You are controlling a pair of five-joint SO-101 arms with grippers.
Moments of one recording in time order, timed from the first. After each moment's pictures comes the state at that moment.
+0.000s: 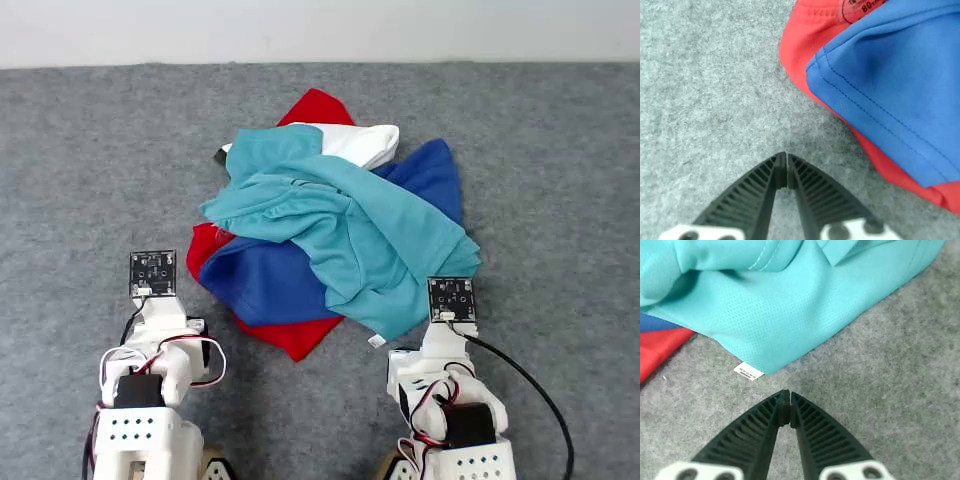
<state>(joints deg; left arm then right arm) -6.8 -72.4 91.4 49.9 9.5 -10.9 -102.9 95.8 74.4 -9.2</state>
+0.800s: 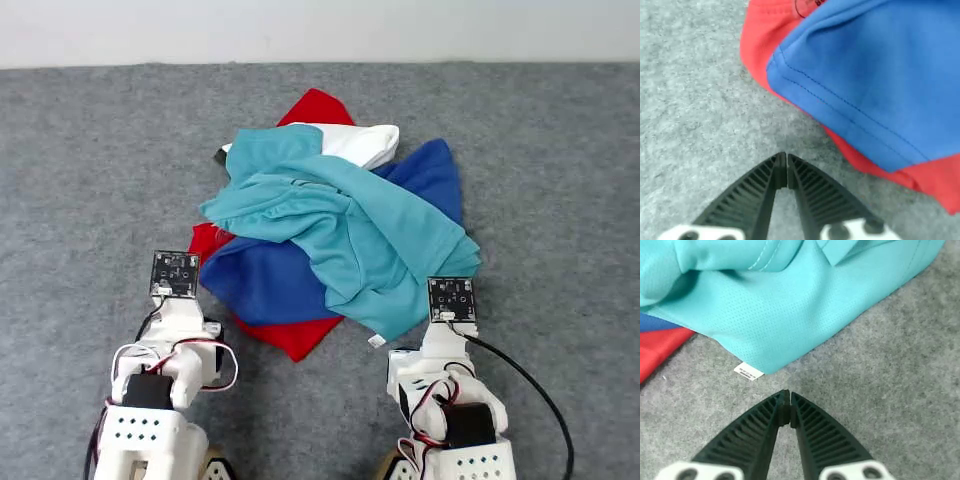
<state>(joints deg) -0.5 -72.4 91.4 50.6 8.6 -10.9 -102.9 95.8 74.4 -9.2</state>
